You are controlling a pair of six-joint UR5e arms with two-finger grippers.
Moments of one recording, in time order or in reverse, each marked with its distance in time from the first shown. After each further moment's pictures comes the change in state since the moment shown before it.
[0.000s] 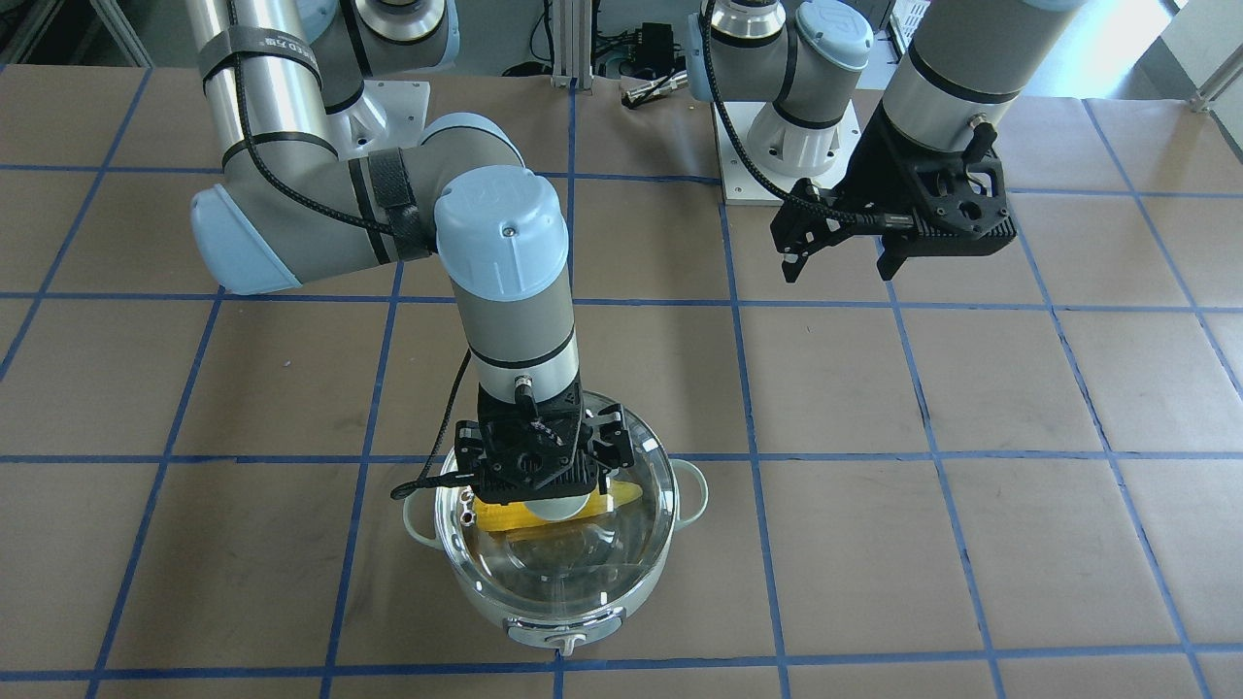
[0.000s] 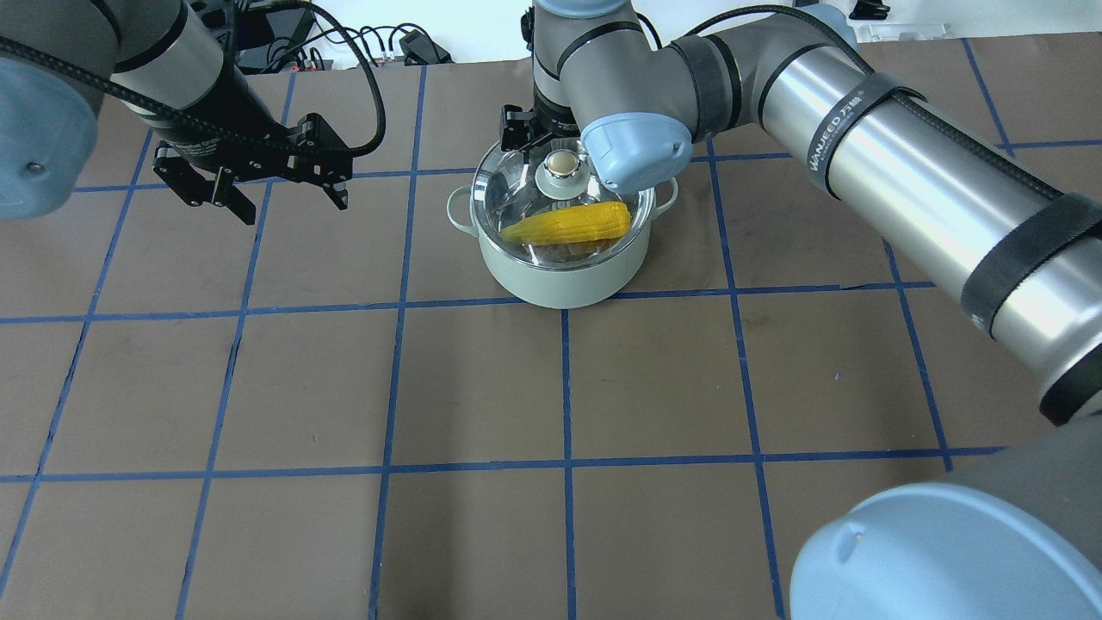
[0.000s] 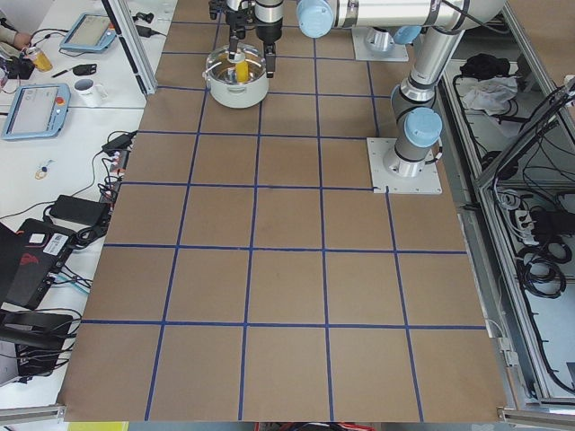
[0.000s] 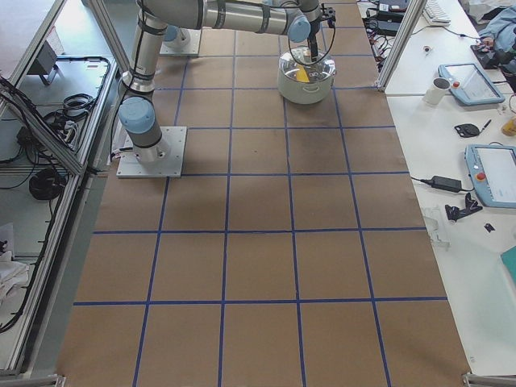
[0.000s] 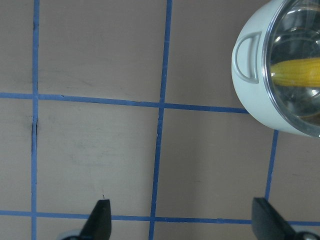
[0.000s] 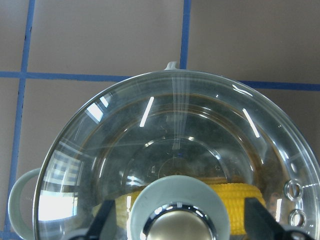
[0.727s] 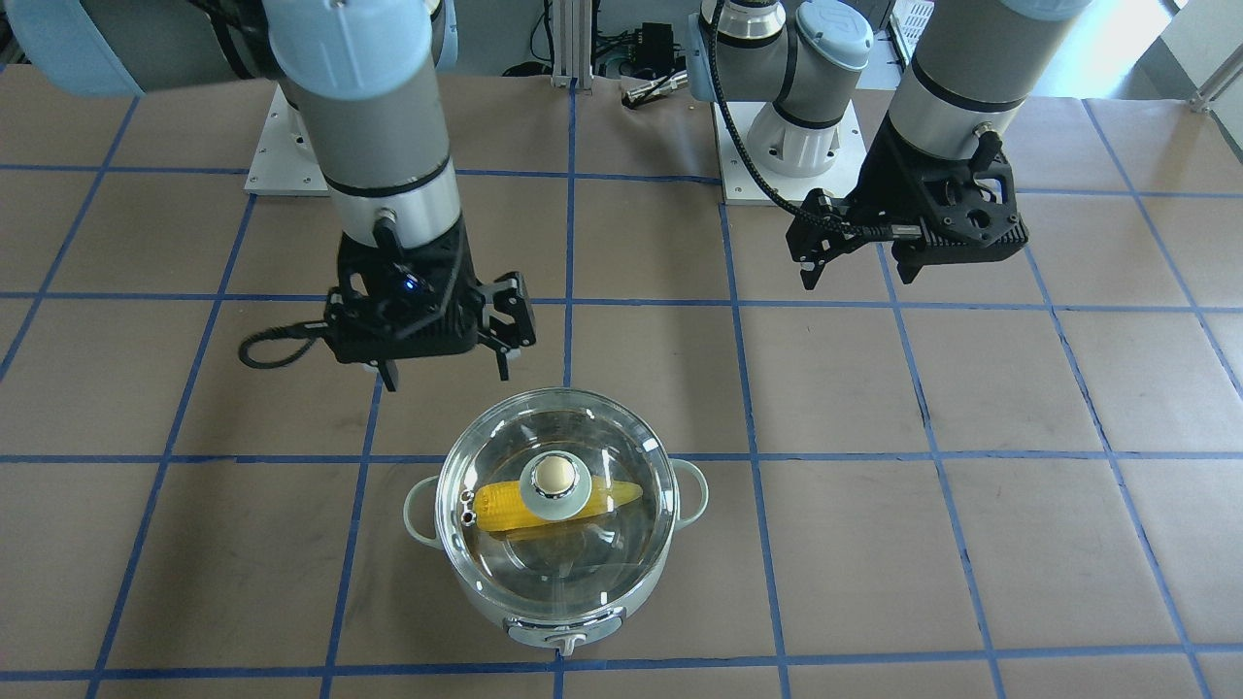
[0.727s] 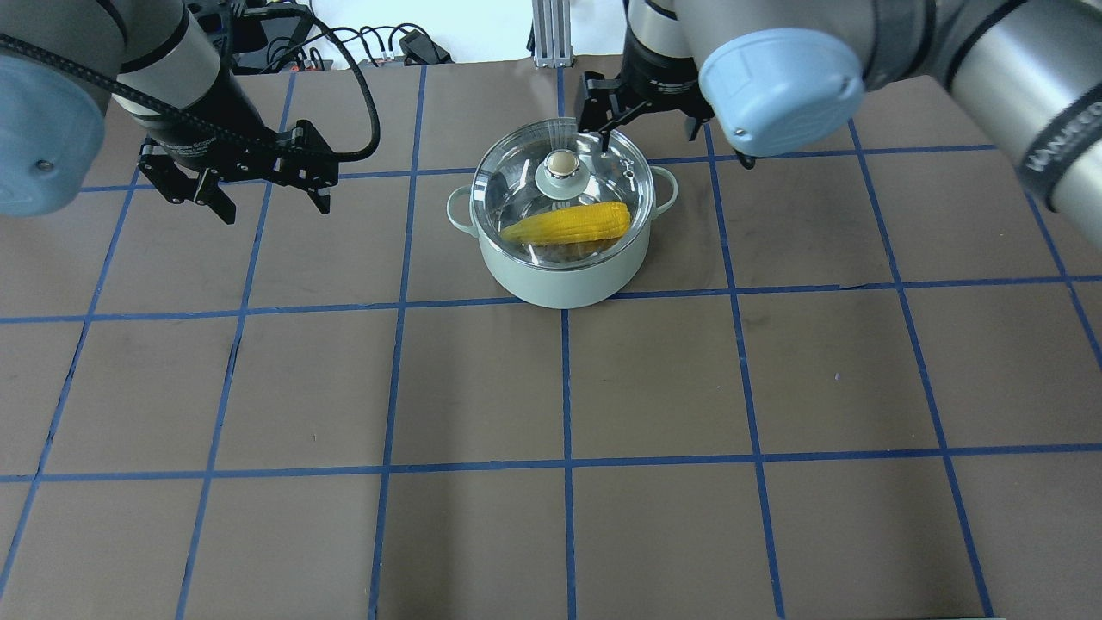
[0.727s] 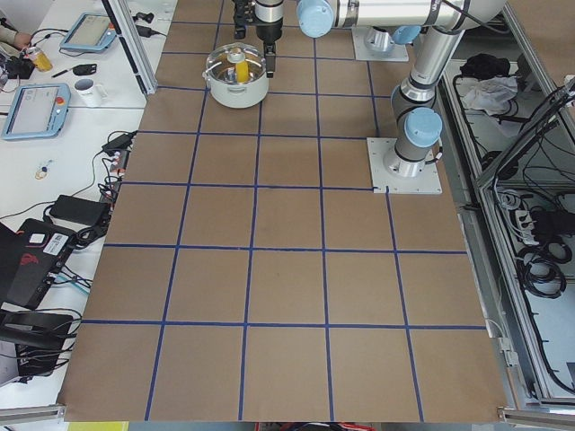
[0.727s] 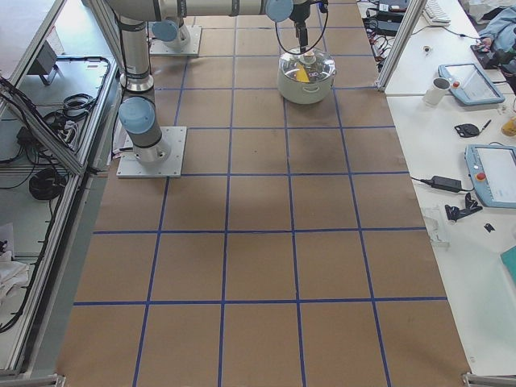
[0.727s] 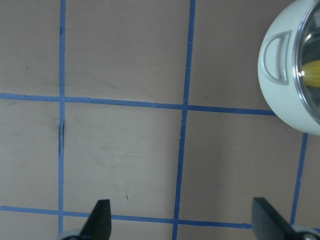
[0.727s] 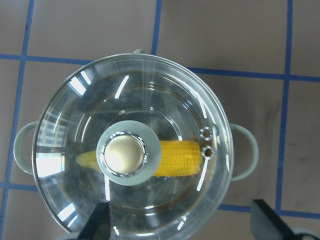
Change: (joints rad) left arm 0.000 -0.010 0.000 0.007 0.081 0.009; right arm -0.101 -0.268 0.072 0.268 -0.007 -0.129
